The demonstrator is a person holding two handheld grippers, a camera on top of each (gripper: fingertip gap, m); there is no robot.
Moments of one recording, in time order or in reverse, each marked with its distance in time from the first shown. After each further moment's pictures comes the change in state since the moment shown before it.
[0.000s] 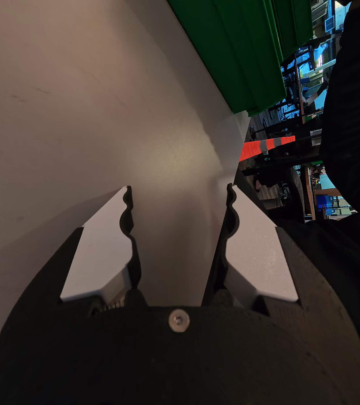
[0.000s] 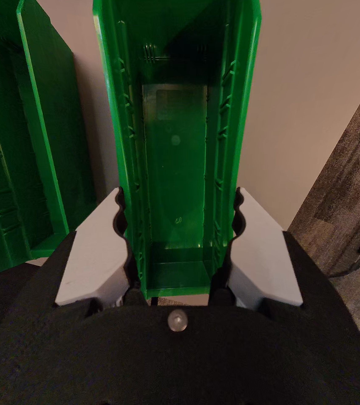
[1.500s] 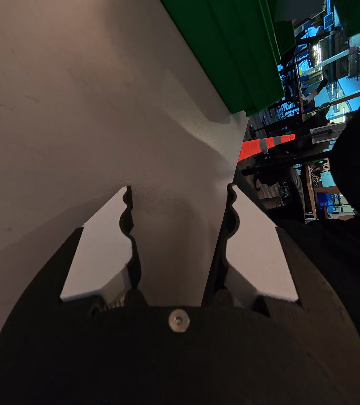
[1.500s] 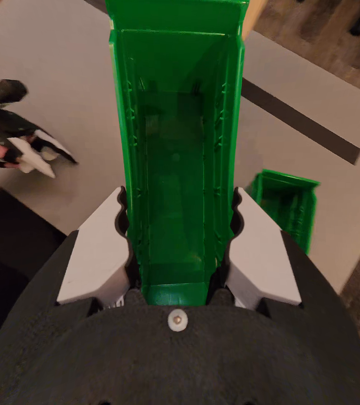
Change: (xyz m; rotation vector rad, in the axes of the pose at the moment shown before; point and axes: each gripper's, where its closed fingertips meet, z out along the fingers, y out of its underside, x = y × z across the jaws) left arm 0.004 -0.002 0.004 -0.001 0.004 0.015; right arm -0.170 -0.097 -0.142 0.375 -0.174 -0.167
